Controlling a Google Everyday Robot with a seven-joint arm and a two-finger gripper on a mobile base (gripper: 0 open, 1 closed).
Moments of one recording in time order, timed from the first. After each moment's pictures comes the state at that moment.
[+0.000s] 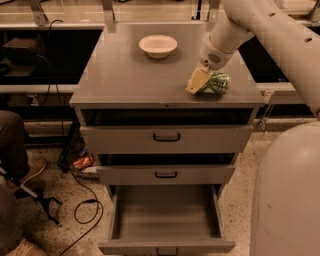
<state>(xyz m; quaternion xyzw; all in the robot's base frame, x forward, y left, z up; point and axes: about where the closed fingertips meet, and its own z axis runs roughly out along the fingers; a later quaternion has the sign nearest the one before) 0.708 -0.123 0.852 -0.55 0.80 0.06 0.21</state>
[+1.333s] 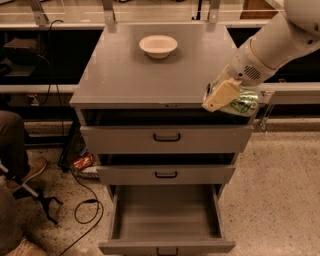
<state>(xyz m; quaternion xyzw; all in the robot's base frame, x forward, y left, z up) 0.569 -0.146 0.905 -0.53 0.80 0.10 0.26</state>
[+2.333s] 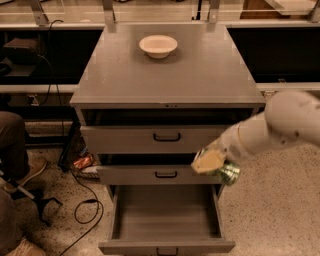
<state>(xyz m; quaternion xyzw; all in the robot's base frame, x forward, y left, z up) 0.505 -0.136 0.738 -0.41 0.86 0.19 0.25</state>
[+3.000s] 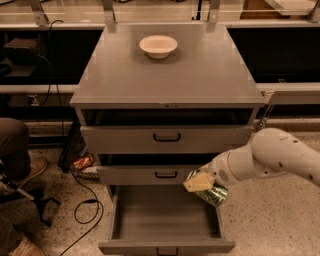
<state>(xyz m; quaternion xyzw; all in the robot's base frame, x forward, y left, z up) 0.488 -0.121 0.650 -0.36 0.87 0.23 0.24</state>
